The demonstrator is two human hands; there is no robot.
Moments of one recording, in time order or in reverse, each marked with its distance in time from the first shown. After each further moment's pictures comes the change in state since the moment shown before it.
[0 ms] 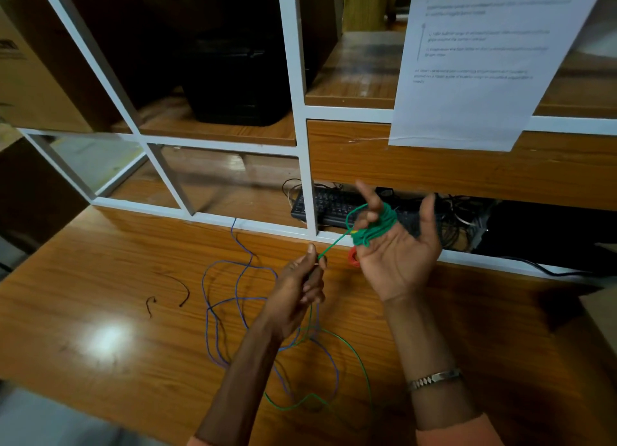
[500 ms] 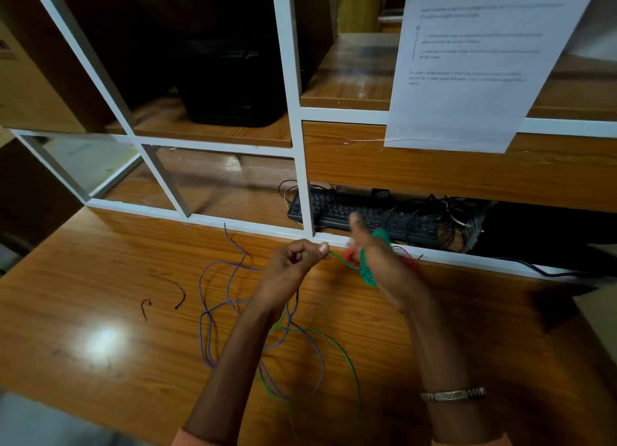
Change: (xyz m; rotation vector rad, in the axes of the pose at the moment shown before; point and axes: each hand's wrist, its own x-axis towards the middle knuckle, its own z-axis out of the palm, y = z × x) left_hand 0.009 0.026 0.001 0.455 0.020 0.278; right_hand 0.004 0.004 -0.003 -1.436 0.558 0.478
